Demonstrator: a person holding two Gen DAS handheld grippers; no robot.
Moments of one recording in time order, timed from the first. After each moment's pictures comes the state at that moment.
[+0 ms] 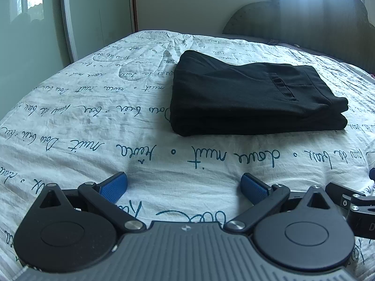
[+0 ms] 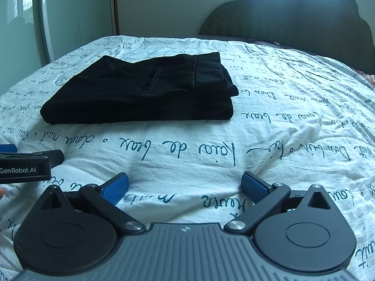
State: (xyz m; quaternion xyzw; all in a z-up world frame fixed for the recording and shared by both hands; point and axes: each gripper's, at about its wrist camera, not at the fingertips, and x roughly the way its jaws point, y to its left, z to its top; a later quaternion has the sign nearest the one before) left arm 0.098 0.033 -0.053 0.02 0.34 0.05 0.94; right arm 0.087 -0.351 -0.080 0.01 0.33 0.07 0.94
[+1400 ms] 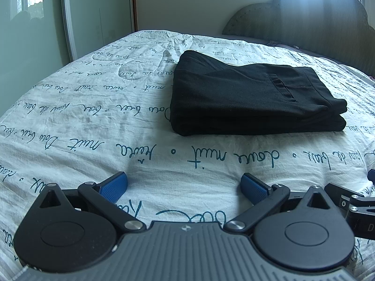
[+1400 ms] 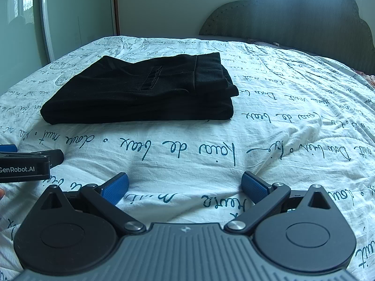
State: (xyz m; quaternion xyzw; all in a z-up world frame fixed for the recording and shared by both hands) left arm 0.098 0.034 -0.053 0.01 0.34 0.05 0.94; right arm 0.087 -0.351 -0.080 0.01 0.33 0.06 0.94
